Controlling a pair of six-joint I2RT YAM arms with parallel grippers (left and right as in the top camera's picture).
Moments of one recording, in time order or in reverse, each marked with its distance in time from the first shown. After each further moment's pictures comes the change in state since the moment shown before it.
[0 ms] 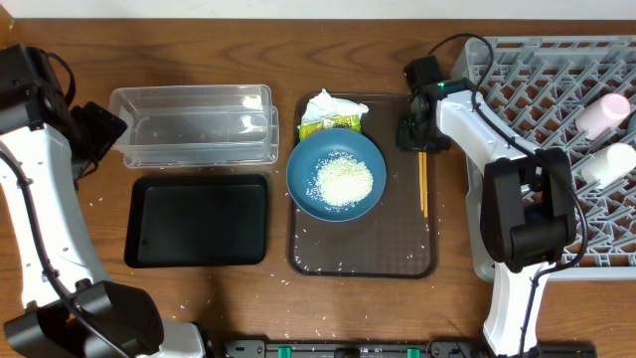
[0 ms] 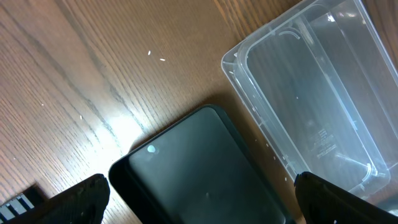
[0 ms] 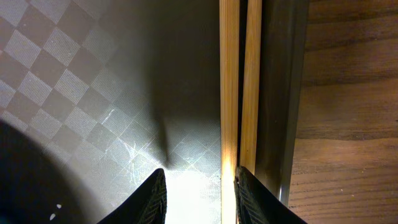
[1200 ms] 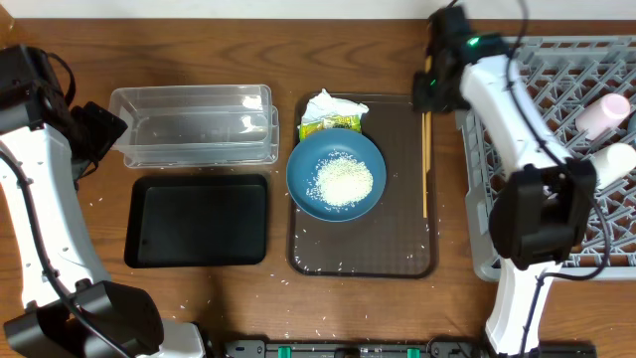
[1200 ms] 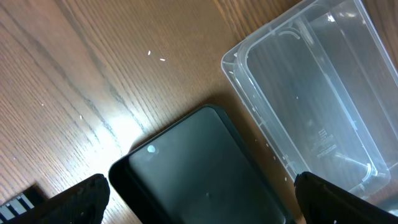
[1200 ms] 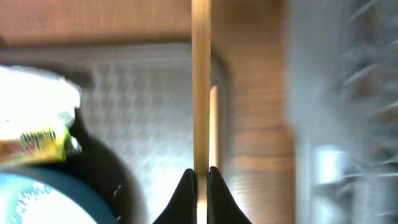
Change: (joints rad) left arm 0.000 0.000 0.000 0.000 0.000 0.000; right arm -0.094 0.000 0.419 -0.267 -0.023 -0.098
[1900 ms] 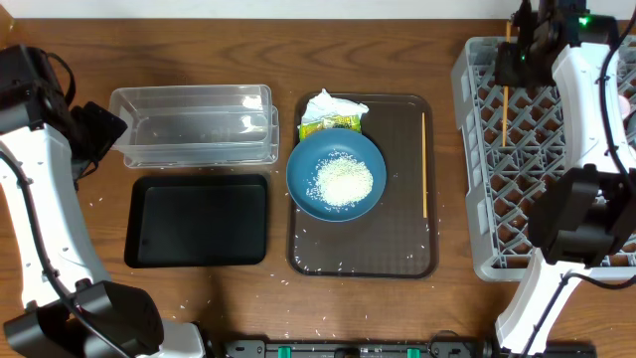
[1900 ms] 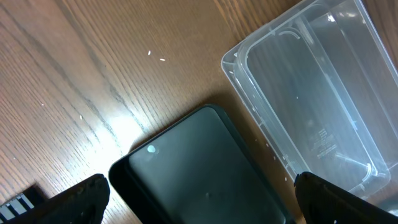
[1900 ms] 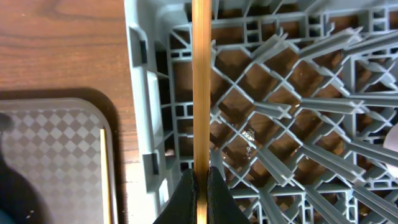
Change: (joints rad) left arm 0.000 0.000 0.000 0.000 0.000 0.000; right arm -0.269 0.000 0.077 0.003 -0.064 -0.265
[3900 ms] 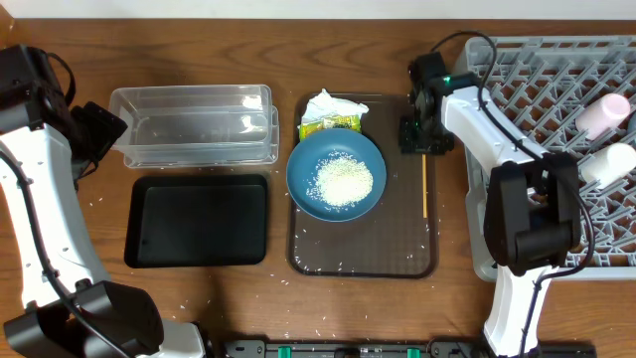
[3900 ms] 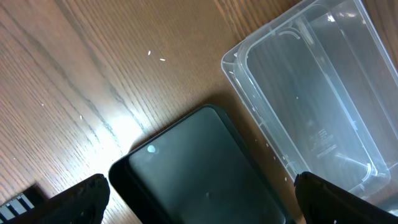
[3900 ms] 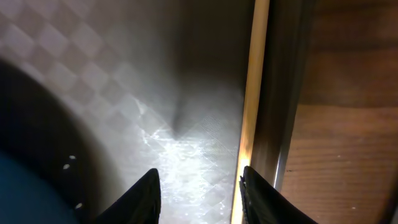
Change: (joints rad) left arm 0.000 0.000 0.000 0.000 0.000 0.000; right arm 0.351 -0.026 -0.478 0.164 0.029 0.315
